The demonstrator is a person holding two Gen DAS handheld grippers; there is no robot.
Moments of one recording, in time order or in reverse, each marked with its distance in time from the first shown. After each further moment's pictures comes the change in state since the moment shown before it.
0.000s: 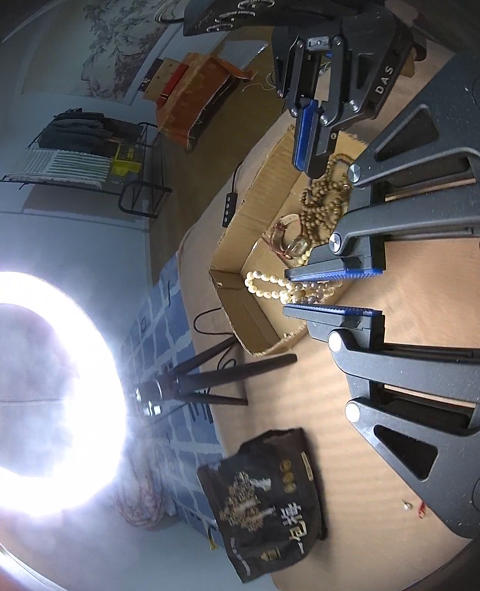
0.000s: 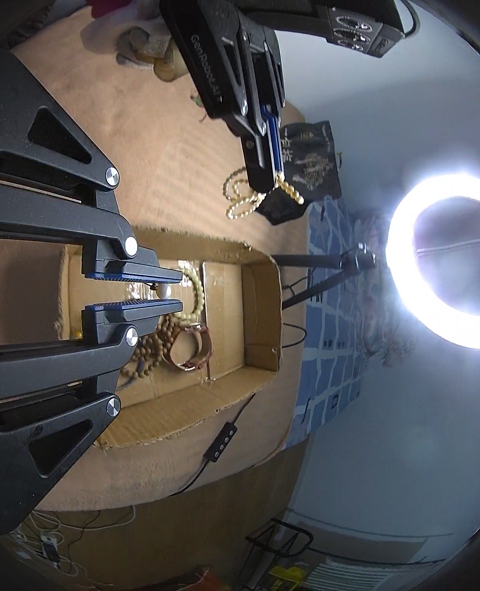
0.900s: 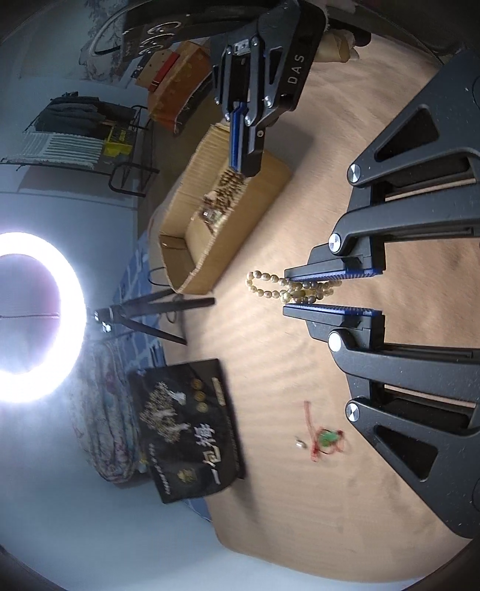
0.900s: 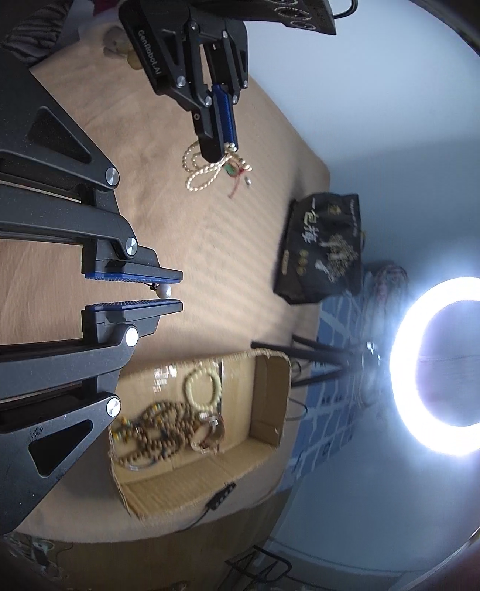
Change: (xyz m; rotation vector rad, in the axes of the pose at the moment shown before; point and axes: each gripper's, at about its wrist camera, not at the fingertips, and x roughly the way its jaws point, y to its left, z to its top) left arm -0.109 0.043 -0.098 -0.036 0.025 0.076; right arm -0.024 0.092 -0.026 -0.101 0.017 0.092
